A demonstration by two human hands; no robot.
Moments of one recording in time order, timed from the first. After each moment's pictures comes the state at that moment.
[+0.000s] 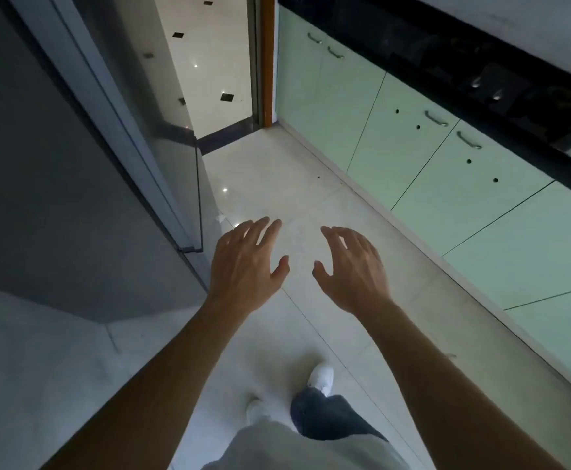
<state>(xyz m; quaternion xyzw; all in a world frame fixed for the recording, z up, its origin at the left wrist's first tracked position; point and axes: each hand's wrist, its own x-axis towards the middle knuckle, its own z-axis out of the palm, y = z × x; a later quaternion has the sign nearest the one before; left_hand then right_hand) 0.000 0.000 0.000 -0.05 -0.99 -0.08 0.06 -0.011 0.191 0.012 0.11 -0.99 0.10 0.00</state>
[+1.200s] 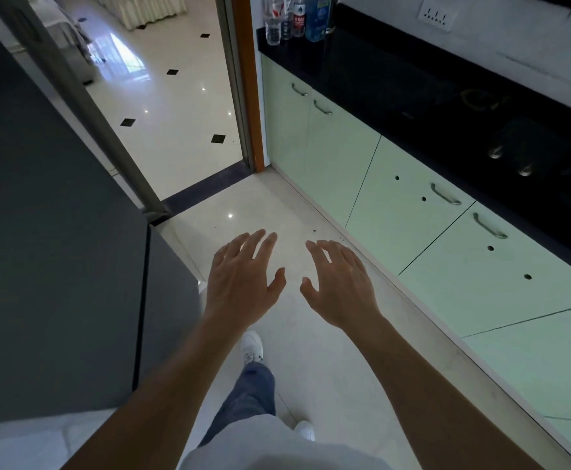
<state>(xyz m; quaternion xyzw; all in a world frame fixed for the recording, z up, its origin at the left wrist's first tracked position) -0.387 0.080 -0.008 -0.02 -0.99 -0.08 0.07 -0.403 0.258 -0.009 0.14 -0.98 0.13 0.01</state>
